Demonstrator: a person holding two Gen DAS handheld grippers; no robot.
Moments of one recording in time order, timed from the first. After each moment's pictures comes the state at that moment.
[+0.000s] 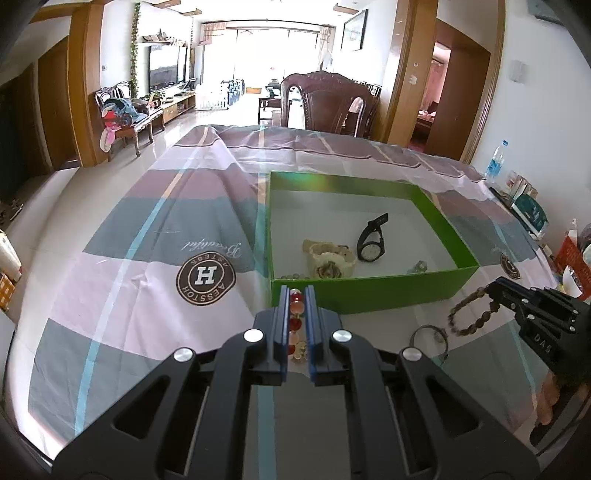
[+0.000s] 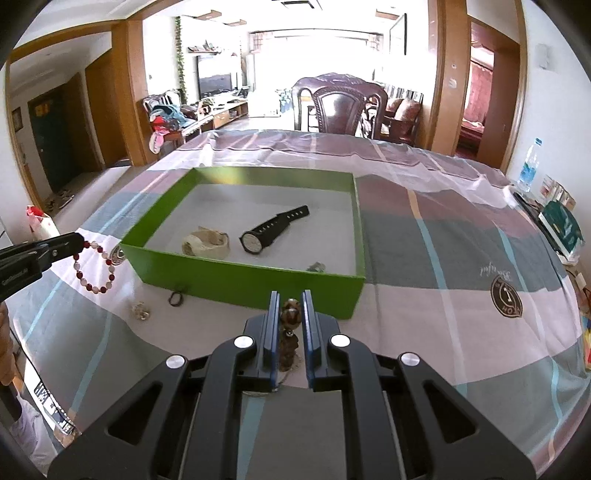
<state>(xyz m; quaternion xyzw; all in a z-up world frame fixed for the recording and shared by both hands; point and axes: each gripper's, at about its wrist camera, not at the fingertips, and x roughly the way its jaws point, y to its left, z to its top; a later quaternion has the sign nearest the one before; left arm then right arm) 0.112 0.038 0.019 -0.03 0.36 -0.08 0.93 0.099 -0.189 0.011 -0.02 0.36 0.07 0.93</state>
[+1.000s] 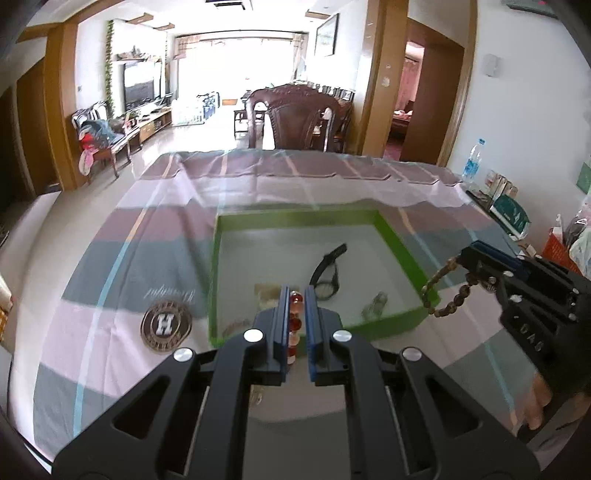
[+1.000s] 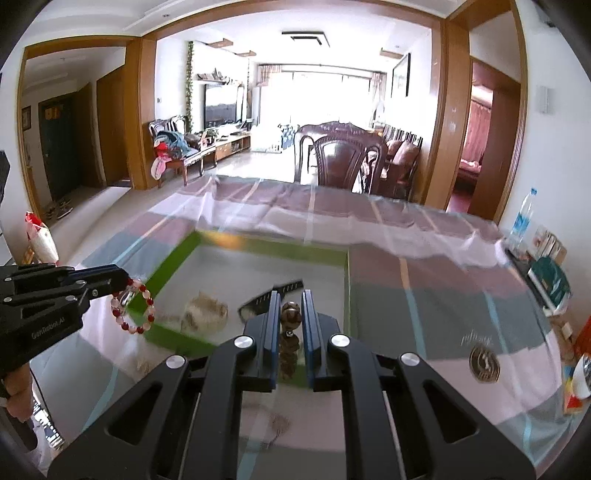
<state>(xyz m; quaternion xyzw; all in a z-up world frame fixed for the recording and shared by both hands) 0.145 -0.021 0.064 0.00 0.34 -0.13 0.93 0.125 -0.184 0.071 -0.04 0.29 0.06 0.95</state>
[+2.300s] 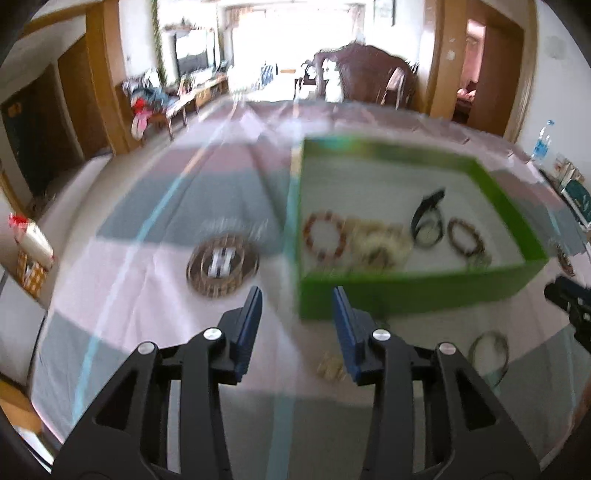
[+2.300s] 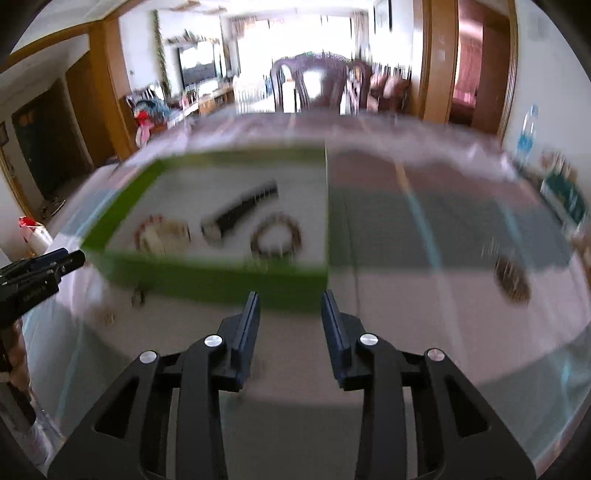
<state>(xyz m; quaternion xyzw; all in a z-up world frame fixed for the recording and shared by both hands) 0.160 0.031 -0.035 0.00 0.42 0.01 0.91 0.128 -0.232 -0.028 0.02 0.42 0.05 0.91</state>
